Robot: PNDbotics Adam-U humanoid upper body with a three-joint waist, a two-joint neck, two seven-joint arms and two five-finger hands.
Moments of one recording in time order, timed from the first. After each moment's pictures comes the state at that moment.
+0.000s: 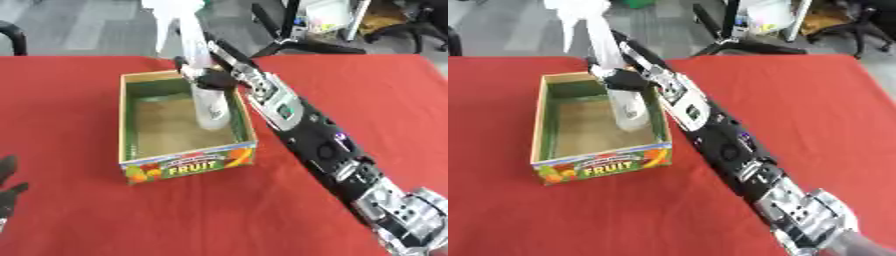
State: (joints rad) left arm -0.18 0.18 -0.09 -1.69 -0.05 -0.17 -0.08; right arm -0.90 -0.33 0.25 -1.02 0.20 -0.26 0.13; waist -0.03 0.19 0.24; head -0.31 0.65
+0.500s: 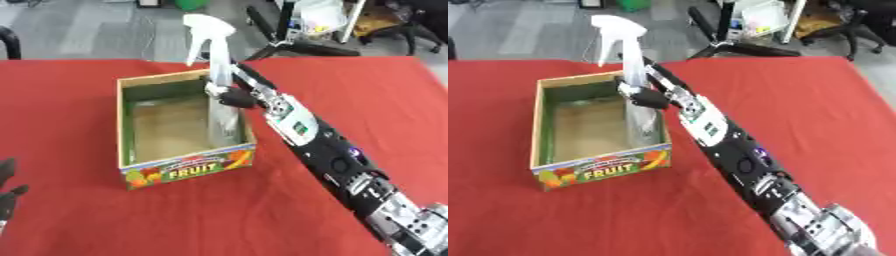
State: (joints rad) left arm -0.18 0.18 -0.08 -1.69 -0.05 -0.17 -0.08; right arm -0.84 -0.37 0.24 -1.03 0.17 -0.28 0.12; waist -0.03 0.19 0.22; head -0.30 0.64
